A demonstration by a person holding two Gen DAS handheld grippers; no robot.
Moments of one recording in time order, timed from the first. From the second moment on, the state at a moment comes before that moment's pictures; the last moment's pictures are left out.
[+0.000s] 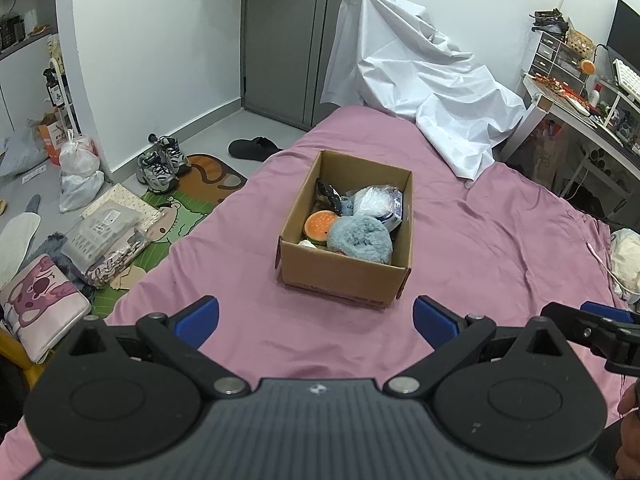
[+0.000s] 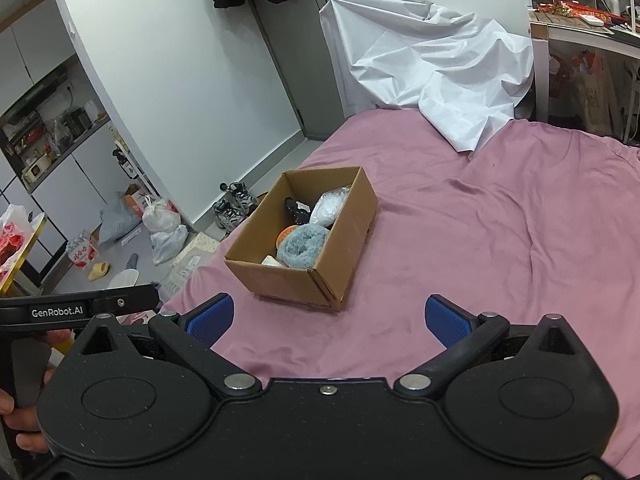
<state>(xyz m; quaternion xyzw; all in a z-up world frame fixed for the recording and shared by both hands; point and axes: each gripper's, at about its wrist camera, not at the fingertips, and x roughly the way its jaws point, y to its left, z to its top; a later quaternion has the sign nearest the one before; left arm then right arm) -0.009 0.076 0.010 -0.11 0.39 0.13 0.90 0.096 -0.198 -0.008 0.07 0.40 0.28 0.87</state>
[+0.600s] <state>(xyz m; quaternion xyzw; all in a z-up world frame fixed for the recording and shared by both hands) -0.009 0.078 0.006 -0.11 0.40 0.13 0.90 0.097 -0.196 -0.010 0.07 0.40 0.28 0.87</state>
